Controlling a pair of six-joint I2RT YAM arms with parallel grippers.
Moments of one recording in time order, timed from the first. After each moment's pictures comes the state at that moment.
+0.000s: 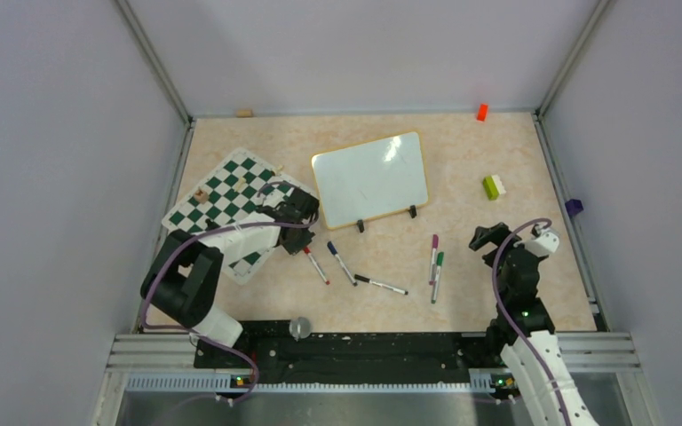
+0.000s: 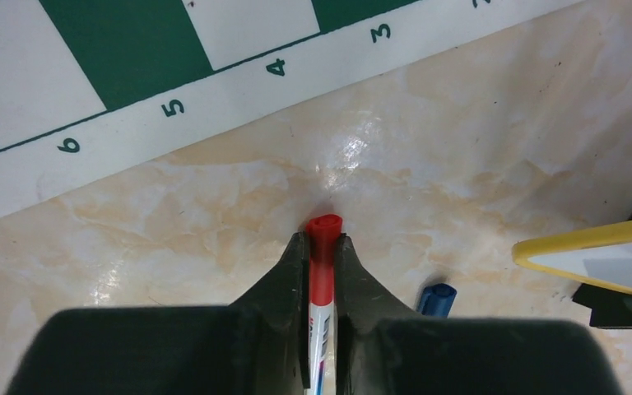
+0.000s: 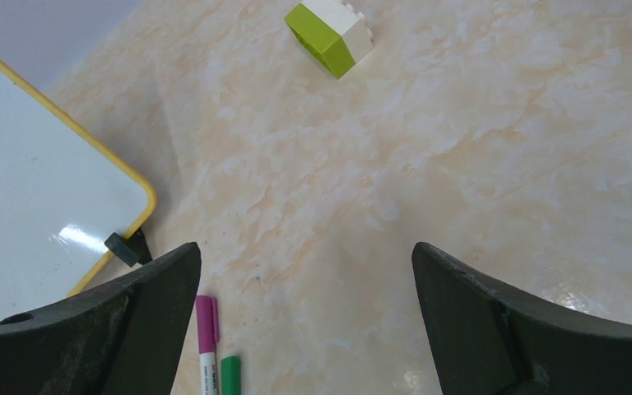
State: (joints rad) left arm -0.53 1.56 0.85 -0.48 -0.30 -1.17; right arm 0.10 0.32 0.10 -0.07 0.34 0.58
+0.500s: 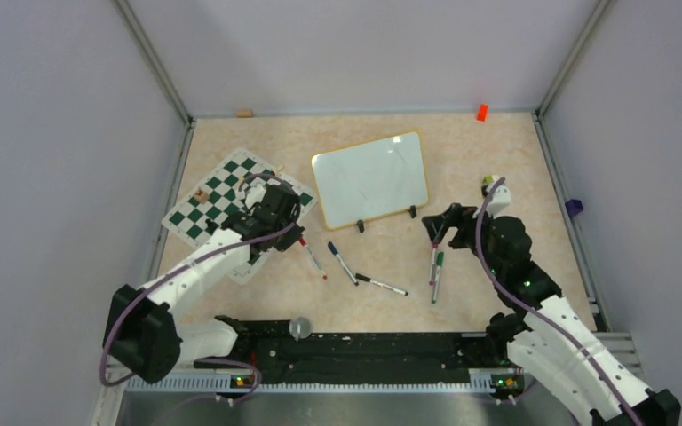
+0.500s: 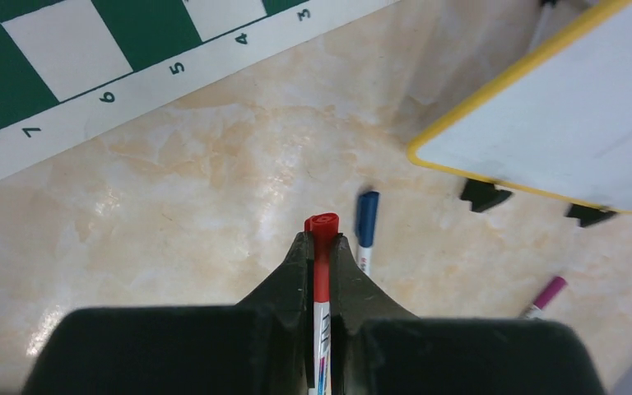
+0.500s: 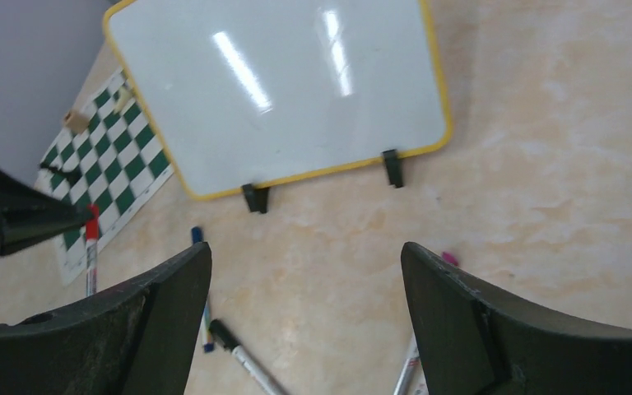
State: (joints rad) left arm -0.52 1.26 0.85 -0.61 -0.25 -1.13; right arm 0.38 0.60 0.45 -0.11 0.01 0.47
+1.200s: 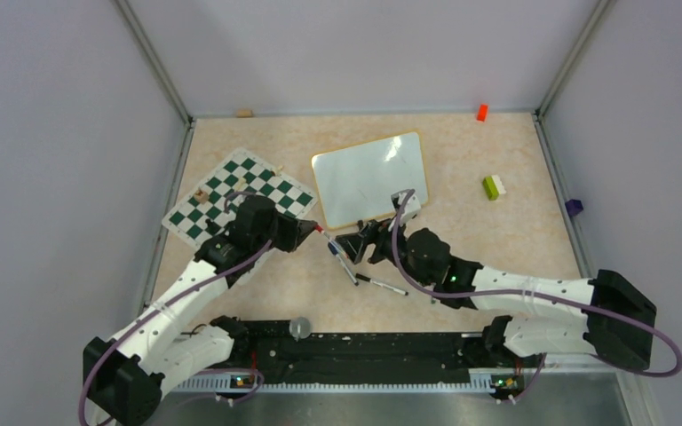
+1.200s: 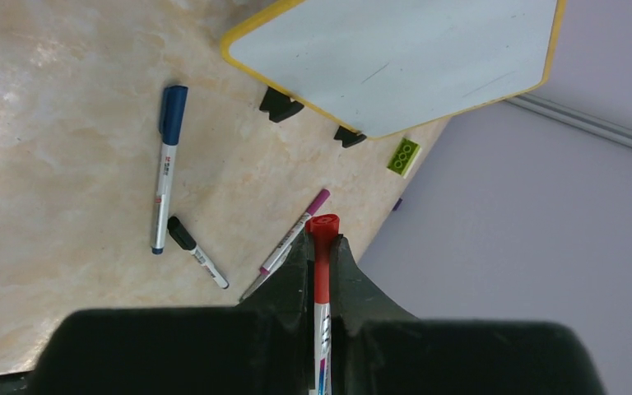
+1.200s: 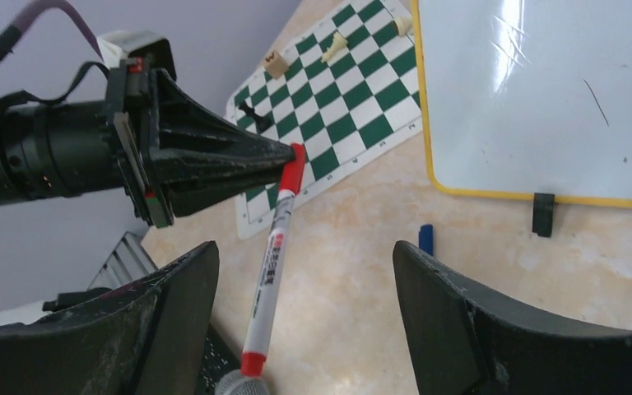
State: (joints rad) left arm -0.51 0.94 0.73 -0.44 -0.01 -1.56; right arm 1.09 1.13 0.57 0.44 0.30 0.61
